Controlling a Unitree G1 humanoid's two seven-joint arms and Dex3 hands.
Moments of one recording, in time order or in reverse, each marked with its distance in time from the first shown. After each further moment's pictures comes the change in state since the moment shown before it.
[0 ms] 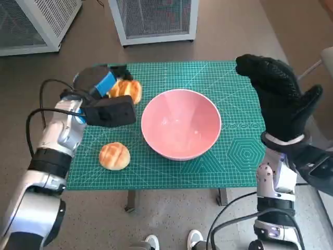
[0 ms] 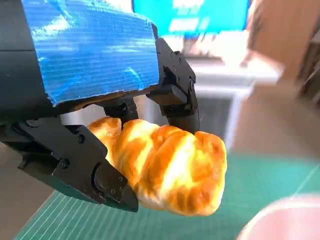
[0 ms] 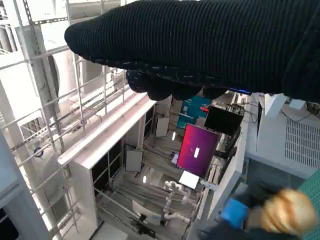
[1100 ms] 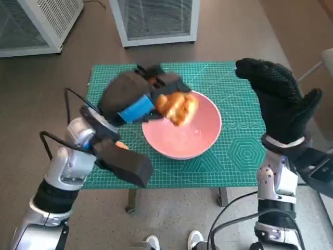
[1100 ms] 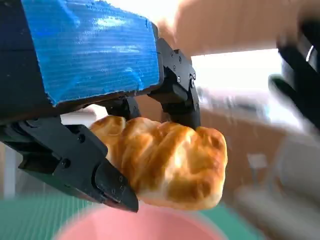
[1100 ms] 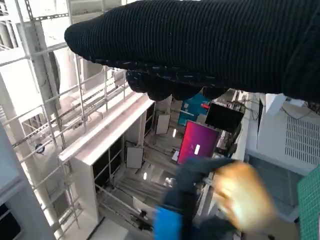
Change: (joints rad) left arm 0.232 -0.054 -0.004 -0.573 -0.022 -0.168 -0.162; right arm 0.027 -0.004 -0.001 -0.030 -0.002 0.006 0.010
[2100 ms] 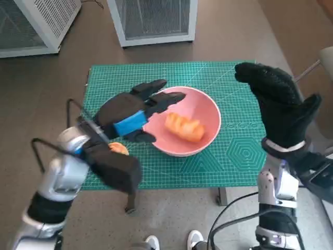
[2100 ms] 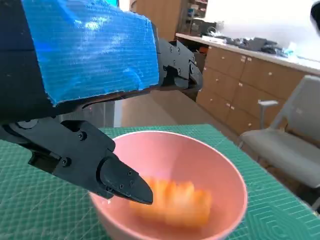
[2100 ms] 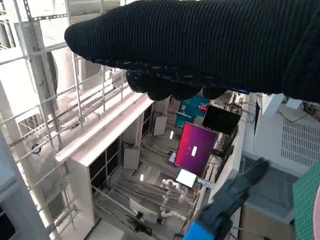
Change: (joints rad) left arm 0.156 0.074 0.161 -0.250 -0.149 0.177 -0.291; right arm 0.040 -0.001 0.025 -0.068 -0.003 0.021 -0.031
